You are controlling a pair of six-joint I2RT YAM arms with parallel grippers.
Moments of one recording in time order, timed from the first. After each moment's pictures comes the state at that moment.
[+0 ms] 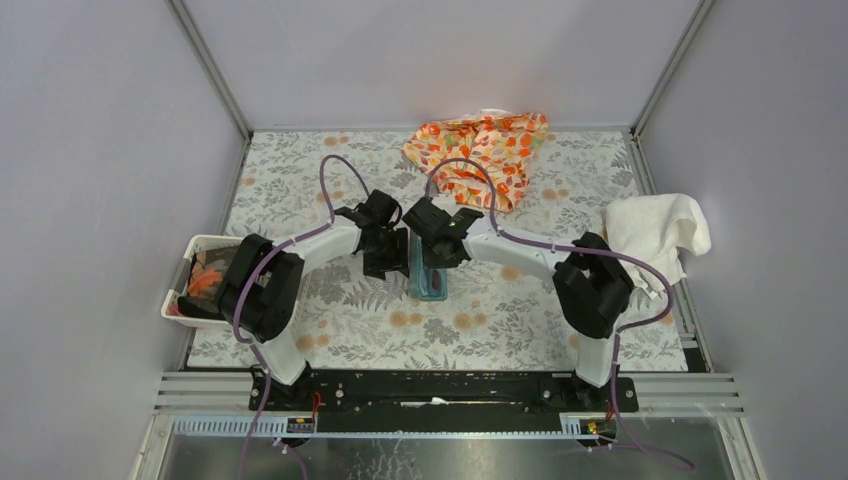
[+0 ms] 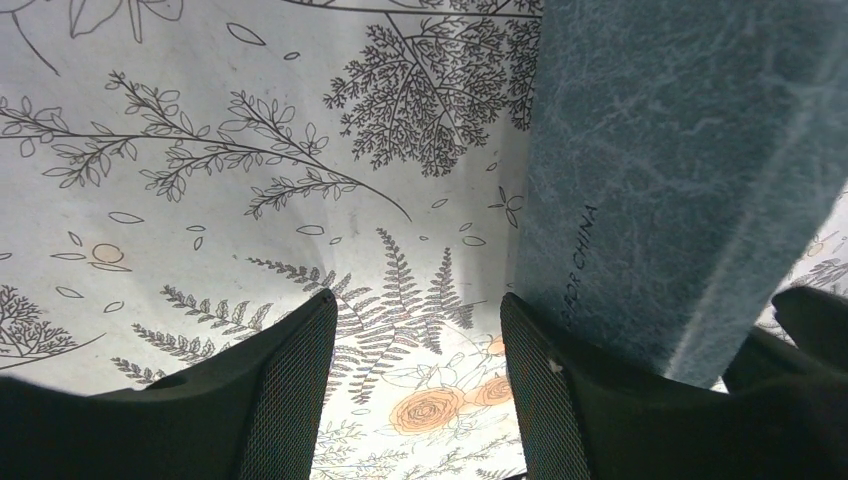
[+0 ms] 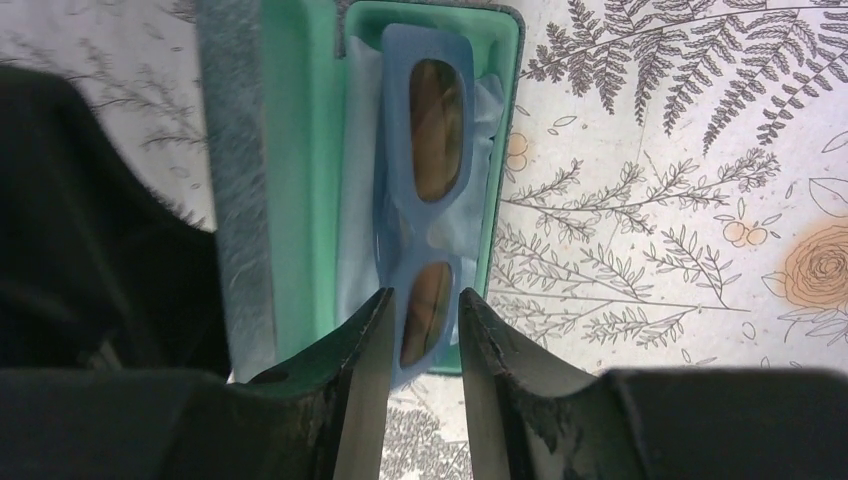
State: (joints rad) left arm -0.48 1.73 1.05 -0.56 0.18 -0.53; right arm 0.89 1.92 1.44 -0.71 0.29 0.74
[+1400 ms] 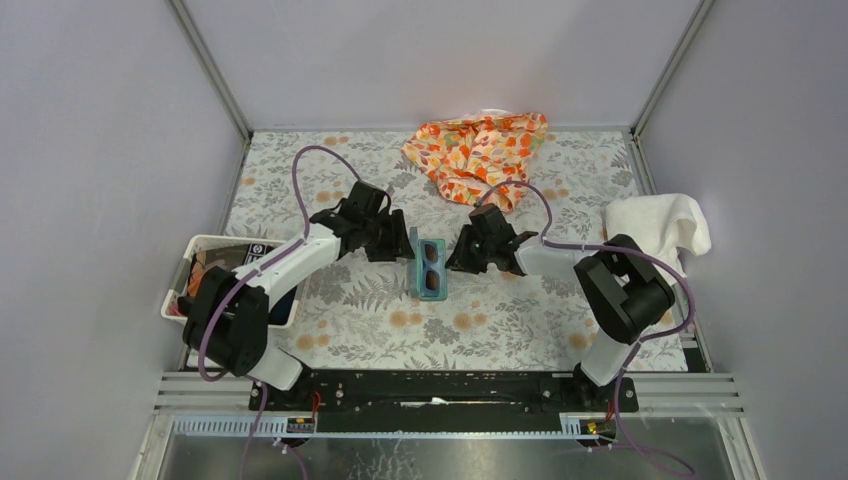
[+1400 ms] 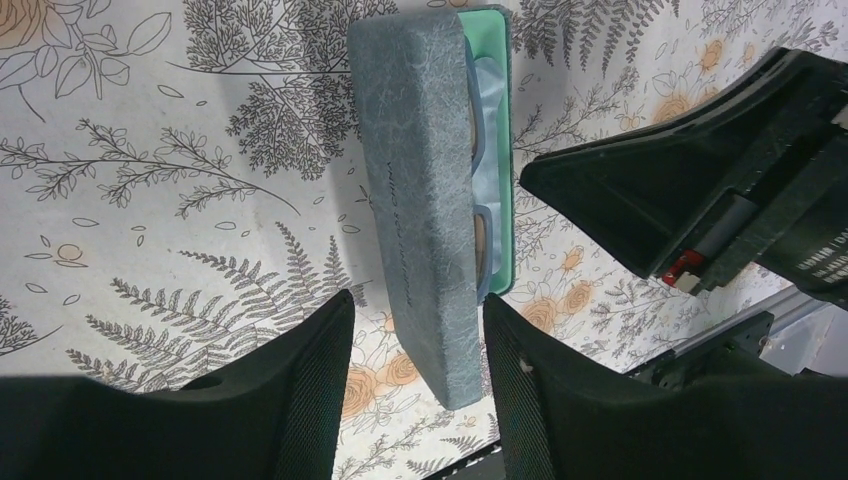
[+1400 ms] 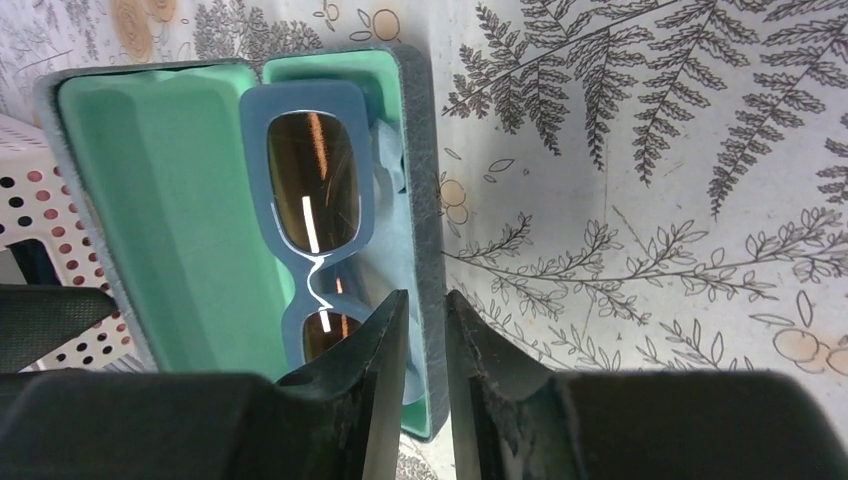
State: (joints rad) left arm -0.48 1.50 1.01 -0.46 0.25 -0.58; right arm 0.62 1.71 0.88 -0.03 -0.16 0.85
